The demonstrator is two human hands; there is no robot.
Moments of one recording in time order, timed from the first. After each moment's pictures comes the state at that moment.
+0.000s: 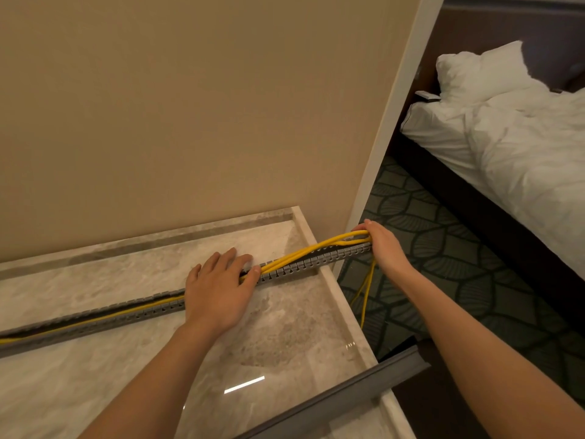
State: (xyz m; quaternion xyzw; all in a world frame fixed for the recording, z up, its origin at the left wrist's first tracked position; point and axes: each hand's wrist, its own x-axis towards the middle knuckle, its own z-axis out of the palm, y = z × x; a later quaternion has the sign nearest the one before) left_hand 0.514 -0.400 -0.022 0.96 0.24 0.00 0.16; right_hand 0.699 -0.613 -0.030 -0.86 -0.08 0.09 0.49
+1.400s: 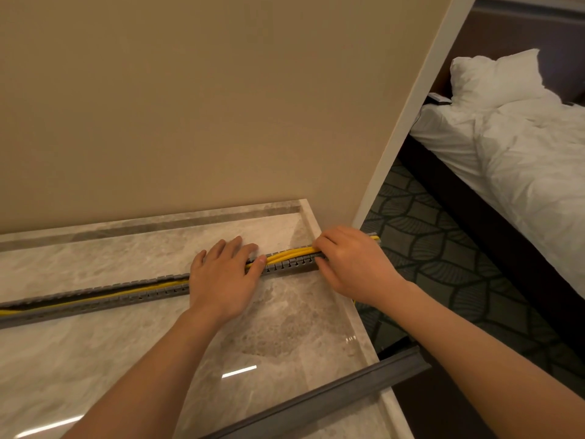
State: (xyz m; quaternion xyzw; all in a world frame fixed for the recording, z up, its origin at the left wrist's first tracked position) left_hand 0.514 -0.401 -0.023 0.96 0.24 0.00 0.15; right_hand 0.629 -0.581 0.013 -0.82 -0.54 -0.16 0.07
